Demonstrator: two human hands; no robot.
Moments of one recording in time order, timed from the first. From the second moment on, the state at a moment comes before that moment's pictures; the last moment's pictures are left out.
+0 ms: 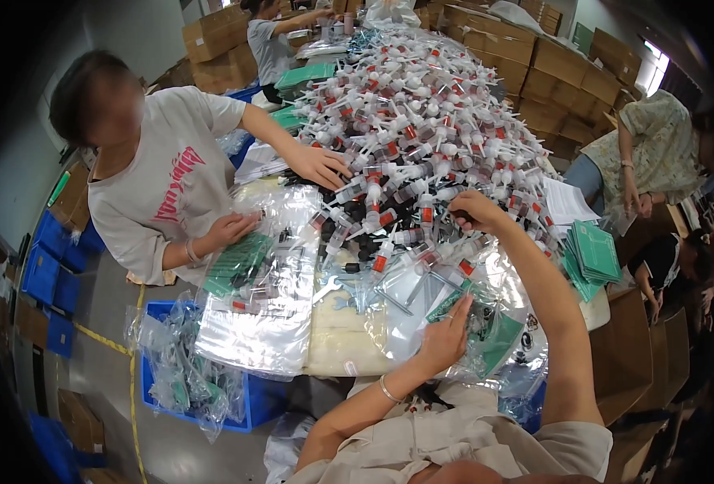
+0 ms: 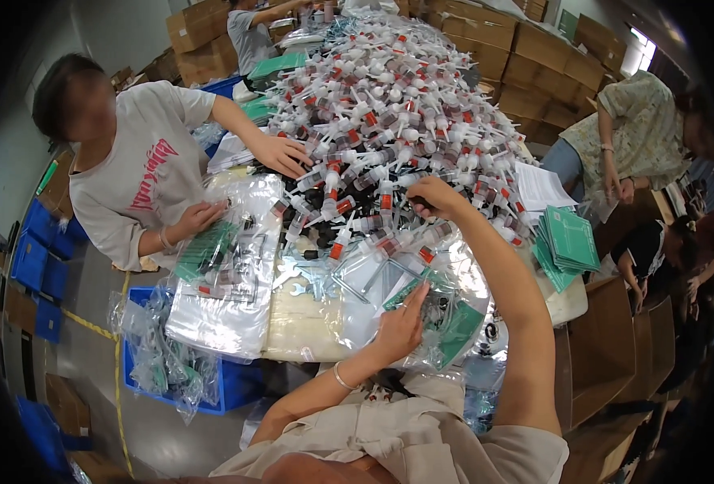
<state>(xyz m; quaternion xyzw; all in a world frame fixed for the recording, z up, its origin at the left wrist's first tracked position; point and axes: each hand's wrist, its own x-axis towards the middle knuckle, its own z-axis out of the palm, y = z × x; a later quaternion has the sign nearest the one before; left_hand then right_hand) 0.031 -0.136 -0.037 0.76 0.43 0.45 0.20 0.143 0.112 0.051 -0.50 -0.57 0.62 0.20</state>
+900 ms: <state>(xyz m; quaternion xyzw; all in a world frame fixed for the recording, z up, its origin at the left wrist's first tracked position) 0.032 -0.134 -0.047 0.76 0.42 0.46 0.19 0.017 0.098 0.021 -0.38 -0.90 -0.15 0.17</state>
